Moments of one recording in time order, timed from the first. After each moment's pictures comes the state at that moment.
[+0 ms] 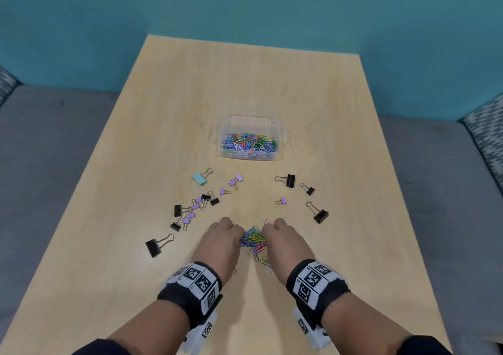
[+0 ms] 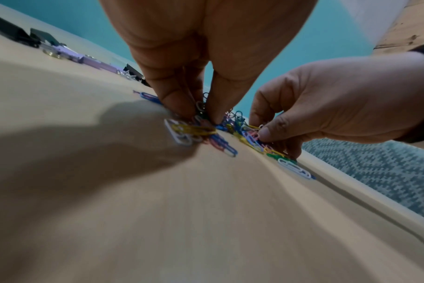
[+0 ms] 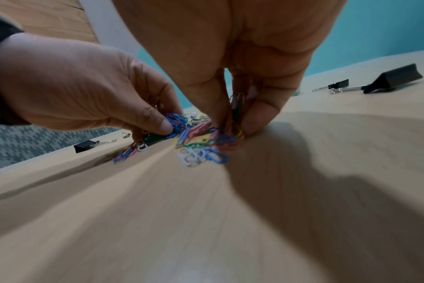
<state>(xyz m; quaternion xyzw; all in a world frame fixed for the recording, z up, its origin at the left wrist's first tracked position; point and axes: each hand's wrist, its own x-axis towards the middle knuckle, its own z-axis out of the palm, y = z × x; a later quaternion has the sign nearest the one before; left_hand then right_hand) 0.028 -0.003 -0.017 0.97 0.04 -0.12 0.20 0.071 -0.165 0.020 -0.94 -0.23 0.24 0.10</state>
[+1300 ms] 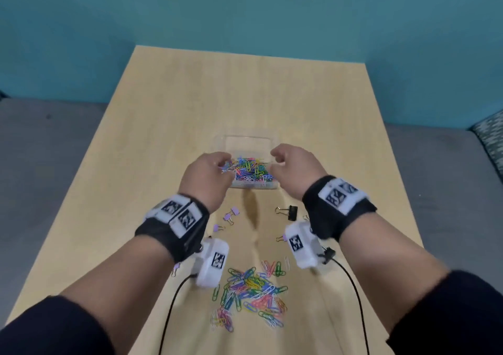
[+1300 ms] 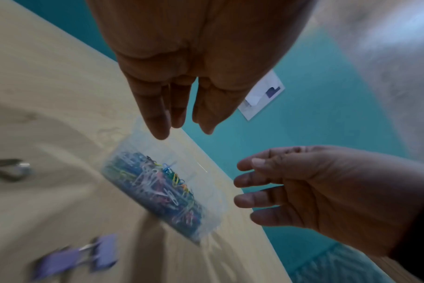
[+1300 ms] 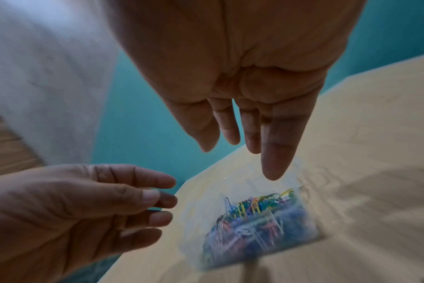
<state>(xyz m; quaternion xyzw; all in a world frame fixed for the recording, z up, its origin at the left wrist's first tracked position) 0.204 0.048 0.069 0.90 0.18 -0.02 0.39 0.275 -0.128 0.087 -0.94 -0.11 0.19 0.28</state>
